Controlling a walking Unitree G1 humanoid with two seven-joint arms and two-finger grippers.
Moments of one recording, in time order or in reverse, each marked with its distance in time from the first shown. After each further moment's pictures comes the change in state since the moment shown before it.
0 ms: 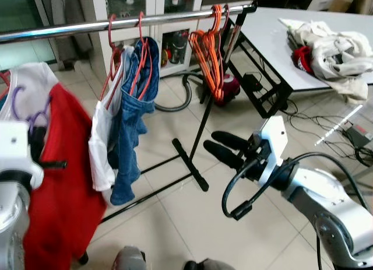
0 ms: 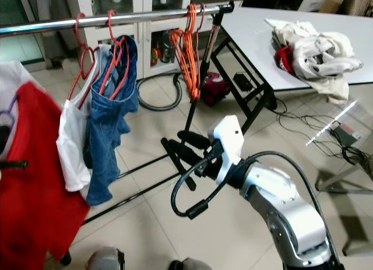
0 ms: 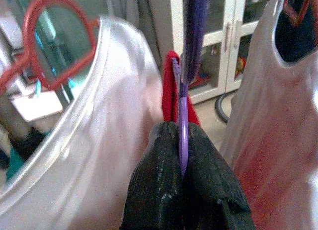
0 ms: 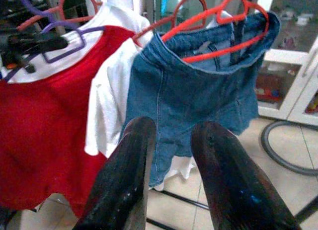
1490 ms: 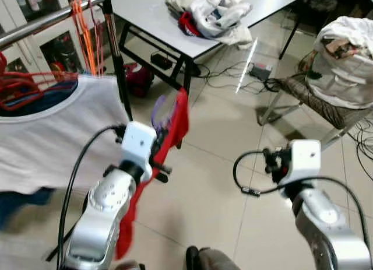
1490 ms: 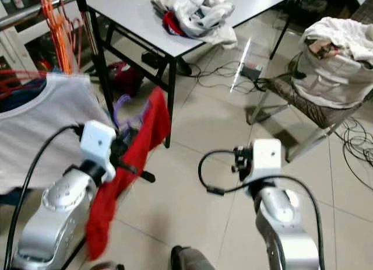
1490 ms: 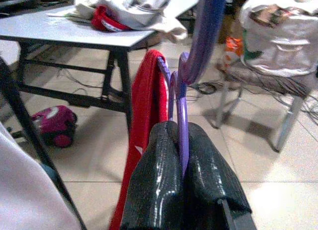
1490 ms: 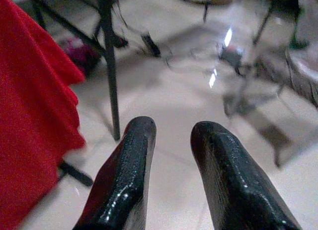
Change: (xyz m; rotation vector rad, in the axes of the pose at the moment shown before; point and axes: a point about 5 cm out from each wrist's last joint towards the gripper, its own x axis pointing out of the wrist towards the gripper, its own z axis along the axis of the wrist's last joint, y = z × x) left arm 0.020 -0.161 0.014 -0.052 -0.114 -0.620; right arm -0.041 -0.036 -0.043 0.061 0.149 -0.876
